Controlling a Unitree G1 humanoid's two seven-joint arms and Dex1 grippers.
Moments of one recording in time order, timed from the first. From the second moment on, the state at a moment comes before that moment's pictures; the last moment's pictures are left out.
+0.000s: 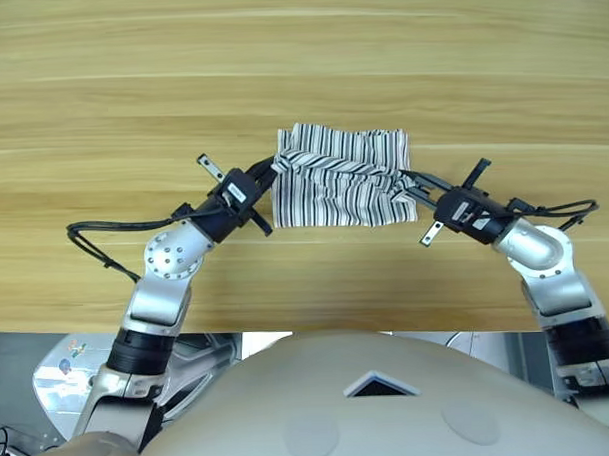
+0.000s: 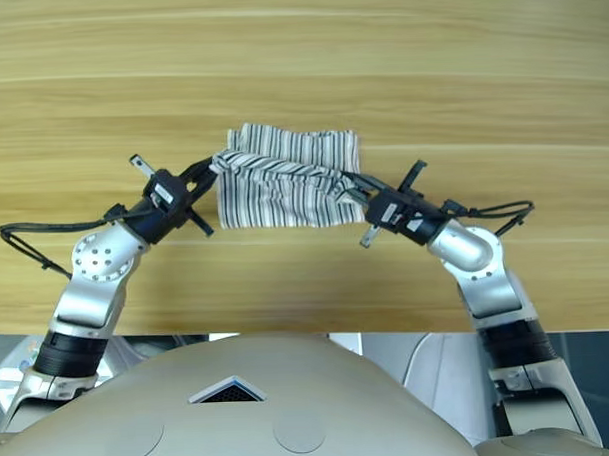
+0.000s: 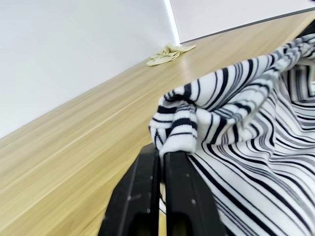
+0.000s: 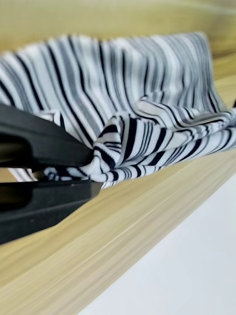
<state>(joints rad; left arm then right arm) 0.14 0.44 -0.25 -0.15 0.00 -0.13 -0.44 0.17 -0.66 0.18 -0.03 -0.02 -0.44 0.56</state>
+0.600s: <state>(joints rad) -0.07 0.26 -0.22 0.15 0.06 -0.05 -0.38 -0.25 -0.39 0.16 0.46 -0.10 -0.35 0.41</state>
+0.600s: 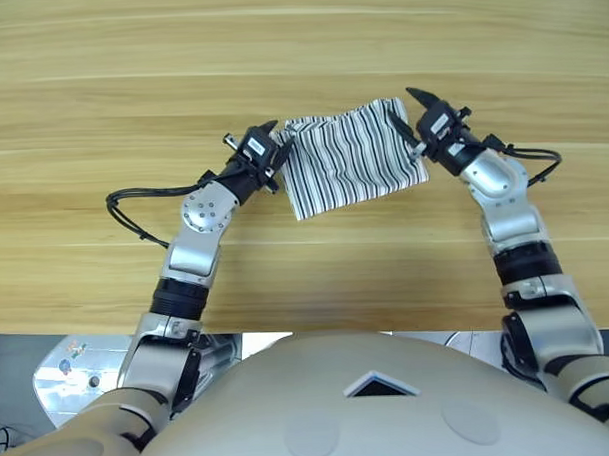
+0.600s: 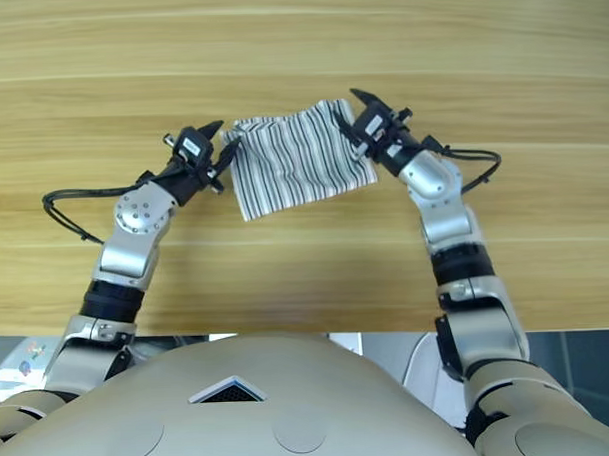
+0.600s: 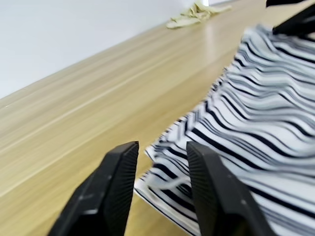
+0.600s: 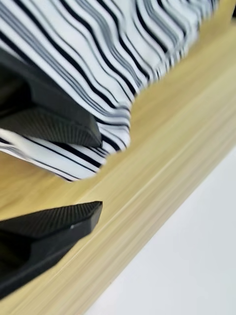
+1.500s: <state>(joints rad) 0.15 -0.01 0.11 -0.07 -0.40 -0.18 -0.29 -0.33 -0.09 0.23 0.56 -0.06 -0.23 0.35</state>
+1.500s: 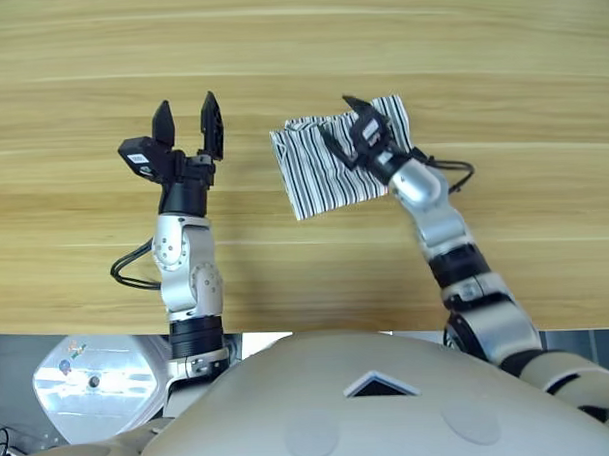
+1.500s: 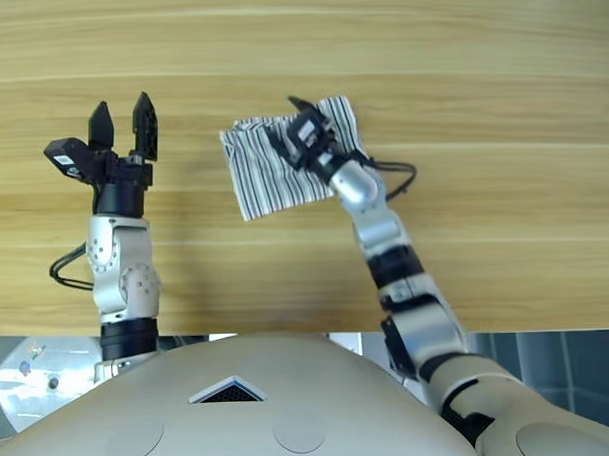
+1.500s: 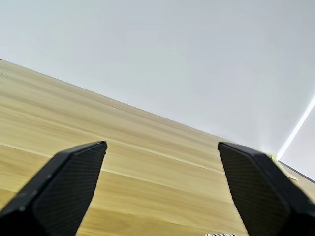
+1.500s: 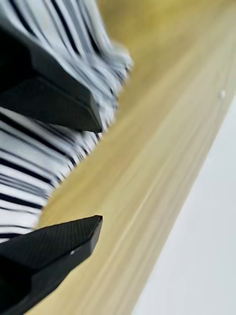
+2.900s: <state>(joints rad) 0.20 -0.05 0.13 -0.16 -0.43 -0.19 -0.28 -0.43 0.06 -0.12 0.64 0.13 0.15 -0.09</state>
